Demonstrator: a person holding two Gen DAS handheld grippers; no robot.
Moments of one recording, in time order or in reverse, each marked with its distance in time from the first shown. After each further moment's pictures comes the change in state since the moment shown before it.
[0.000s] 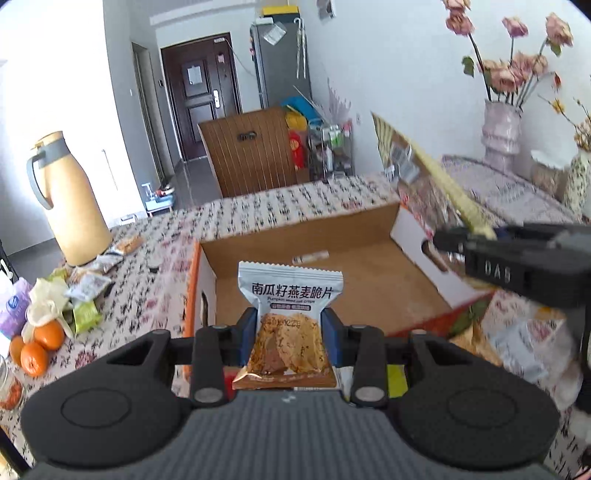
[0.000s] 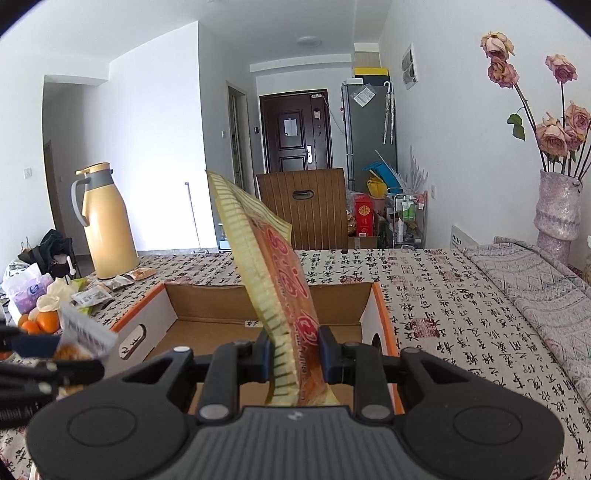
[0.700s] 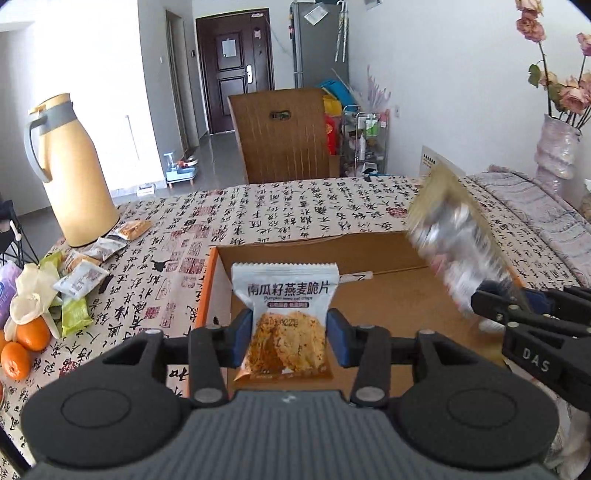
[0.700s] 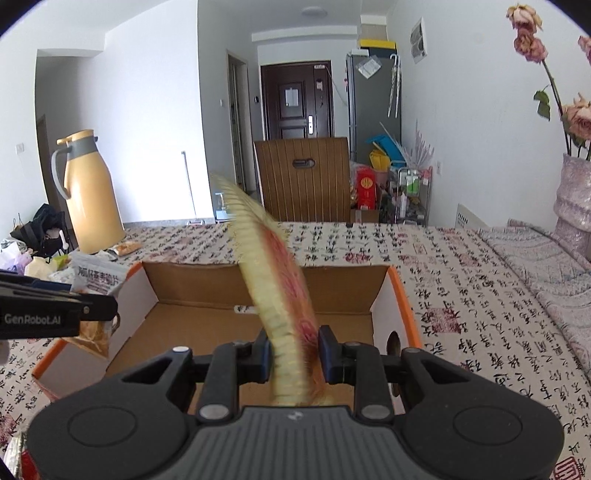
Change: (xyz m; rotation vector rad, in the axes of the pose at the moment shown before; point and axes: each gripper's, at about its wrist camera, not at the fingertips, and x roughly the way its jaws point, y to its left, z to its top) left arm 0.084 0.032 0.034 -0.117 0.077 0.060; right arm 0.069 0.004 0.006 -0.016 0.110 -0.009
